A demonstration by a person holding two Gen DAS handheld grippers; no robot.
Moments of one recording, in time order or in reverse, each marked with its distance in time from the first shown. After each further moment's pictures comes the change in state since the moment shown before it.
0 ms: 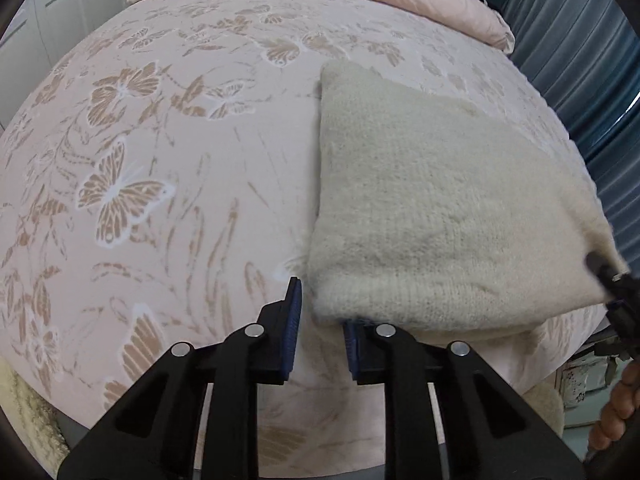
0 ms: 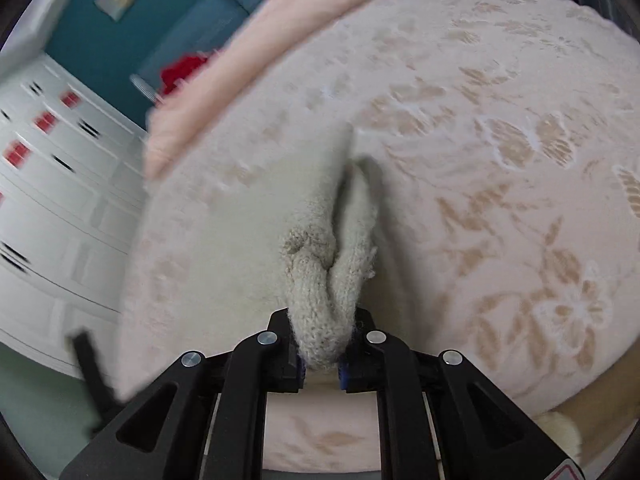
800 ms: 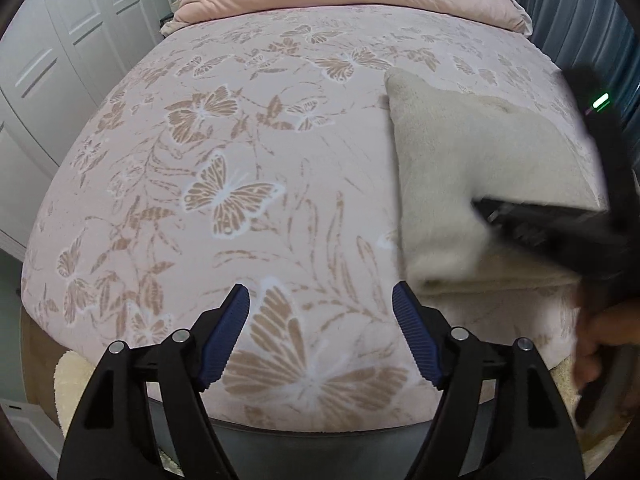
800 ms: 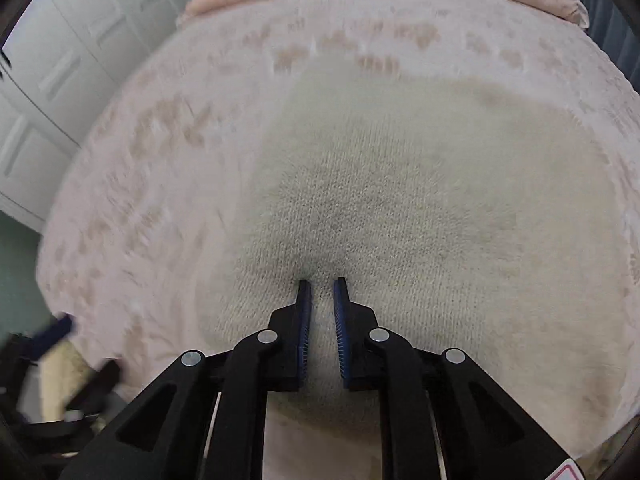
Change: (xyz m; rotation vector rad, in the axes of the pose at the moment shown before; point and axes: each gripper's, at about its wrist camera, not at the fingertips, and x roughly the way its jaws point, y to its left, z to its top) left arm -0.066 0.035 -0.017 0.076 -0.059 0.202; right arm 0.113 0.170 -0.033 -0.534 0.188 -0.091
